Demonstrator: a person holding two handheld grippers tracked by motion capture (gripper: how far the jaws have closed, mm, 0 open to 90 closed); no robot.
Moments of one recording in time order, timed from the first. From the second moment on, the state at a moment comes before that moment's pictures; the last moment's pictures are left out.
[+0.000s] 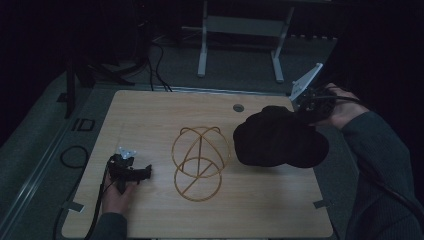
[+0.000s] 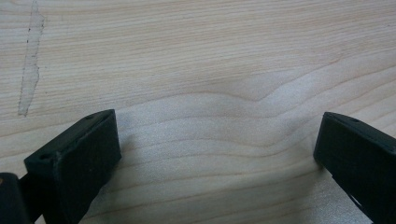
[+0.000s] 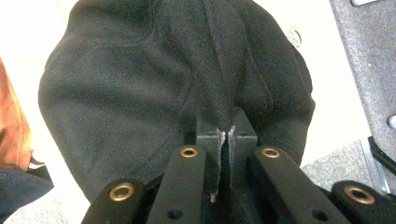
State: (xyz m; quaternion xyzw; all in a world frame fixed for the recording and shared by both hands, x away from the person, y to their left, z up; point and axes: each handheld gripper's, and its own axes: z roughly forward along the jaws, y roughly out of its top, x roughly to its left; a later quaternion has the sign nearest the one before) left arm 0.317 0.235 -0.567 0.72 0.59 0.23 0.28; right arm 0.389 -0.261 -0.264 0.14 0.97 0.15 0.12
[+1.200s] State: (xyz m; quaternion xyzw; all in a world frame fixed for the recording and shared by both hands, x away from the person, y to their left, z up) left arm 0.317 0.235 -0.567 0.72 0.59 0.23 0.28; right arm 0.377 -0.259 -0.225 0.13 0.97 0.17 0.14
